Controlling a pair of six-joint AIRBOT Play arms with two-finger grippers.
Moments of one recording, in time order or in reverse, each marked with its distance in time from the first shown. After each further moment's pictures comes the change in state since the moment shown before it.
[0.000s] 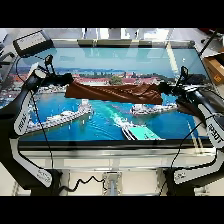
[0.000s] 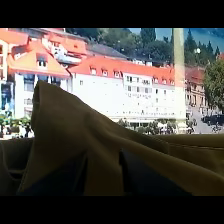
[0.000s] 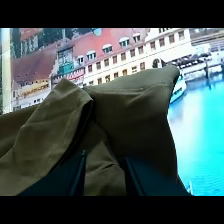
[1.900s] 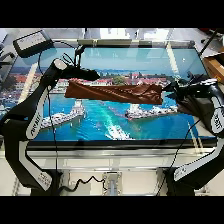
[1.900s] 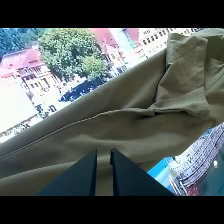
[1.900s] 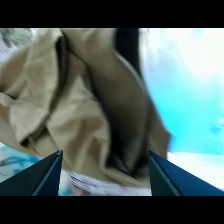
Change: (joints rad) left arm -0.259 -0.002 0.180 -0.128 -0.199 0.249; right arm -0.246 -0.220 0.367 -0.138 0.726 0.299
